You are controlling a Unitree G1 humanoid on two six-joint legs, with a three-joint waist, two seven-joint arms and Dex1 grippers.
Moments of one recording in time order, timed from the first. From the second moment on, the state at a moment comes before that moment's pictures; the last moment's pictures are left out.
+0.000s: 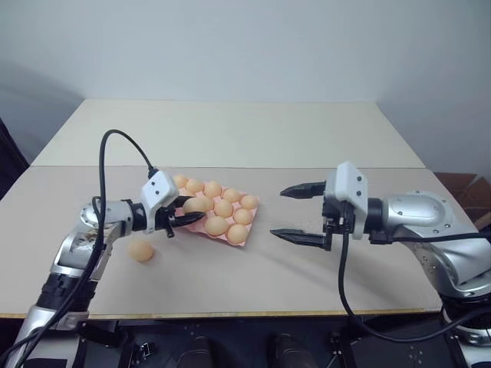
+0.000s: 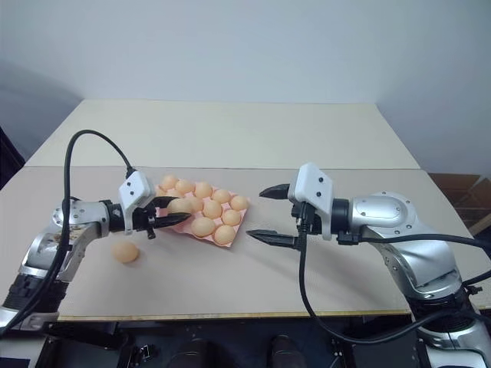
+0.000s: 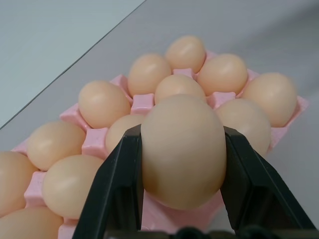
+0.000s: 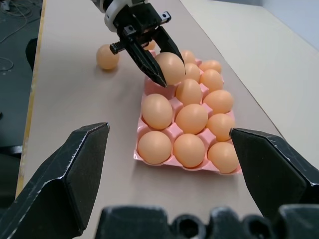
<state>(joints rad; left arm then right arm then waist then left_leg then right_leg) -0.49 0.74 -0.05 0.02 -0.29 0.37 -1.01 -0.49 -0.78 0.05 -0.51 0.55 0.65 0.92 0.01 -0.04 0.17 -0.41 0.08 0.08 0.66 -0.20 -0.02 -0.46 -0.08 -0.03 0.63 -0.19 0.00</state>
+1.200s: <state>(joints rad) 0.30 0.82 0.90 -0.45 -0.65 0.61 -1.11 -0.34 -0.84 -0.11 -0.40 0.60 0.60 1.04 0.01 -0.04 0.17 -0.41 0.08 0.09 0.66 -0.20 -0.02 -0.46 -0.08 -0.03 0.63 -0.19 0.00</state>
